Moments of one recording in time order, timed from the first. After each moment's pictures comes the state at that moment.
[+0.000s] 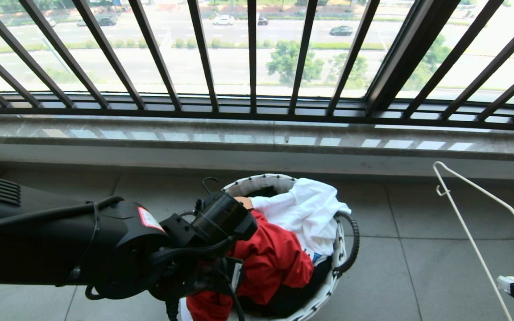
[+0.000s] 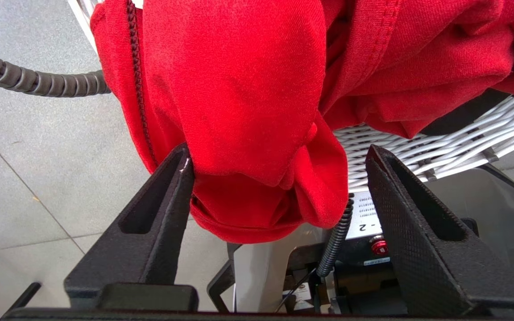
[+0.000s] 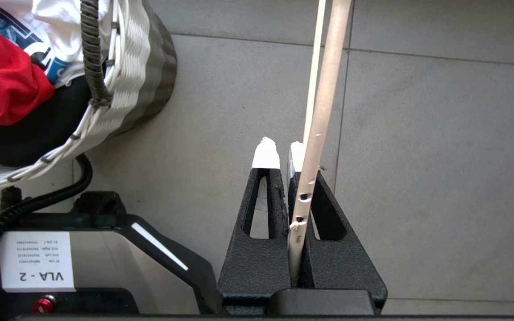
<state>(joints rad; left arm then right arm) -0.83 1.79 -1.05 0.25 0.35 -0.46 0.47 0.86 -0.45 0.13 -0.46 0.22</state>
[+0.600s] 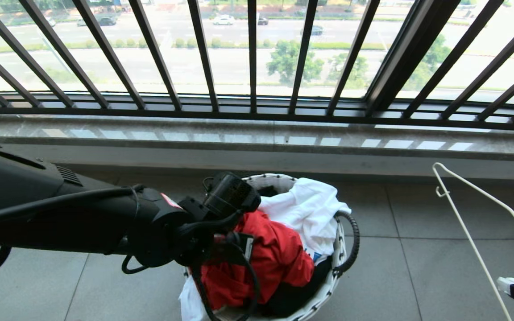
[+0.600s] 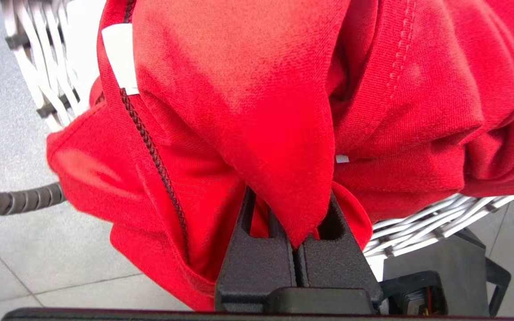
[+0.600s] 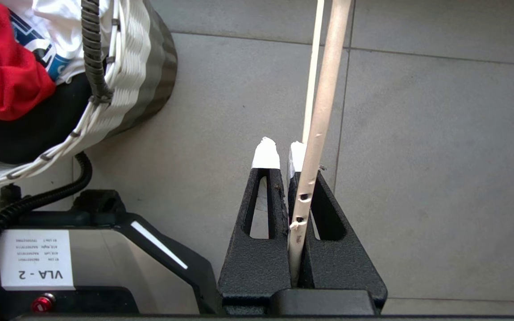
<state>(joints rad) -0.76 1.89 -1.17 0.14 0.29 -0.40 0.47 0.85 -0.45 0.13 -0.46 0.22</state>
